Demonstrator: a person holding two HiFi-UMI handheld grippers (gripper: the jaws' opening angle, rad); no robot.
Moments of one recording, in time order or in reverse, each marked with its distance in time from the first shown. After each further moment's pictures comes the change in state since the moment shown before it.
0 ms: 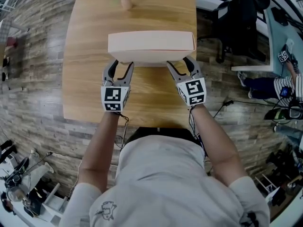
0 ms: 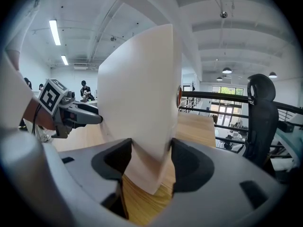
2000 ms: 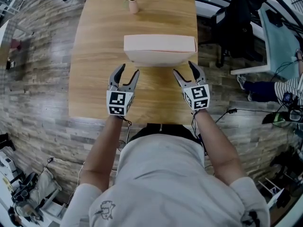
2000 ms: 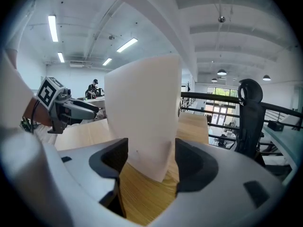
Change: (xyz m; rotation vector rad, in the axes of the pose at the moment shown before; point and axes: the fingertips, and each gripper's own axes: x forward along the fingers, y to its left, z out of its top) left arm -0.058 -0.015 -0.013 -0.009 -0.019 -0.064; right arm -0.048 0.026 -0.017 0.006 0.013 -0.068
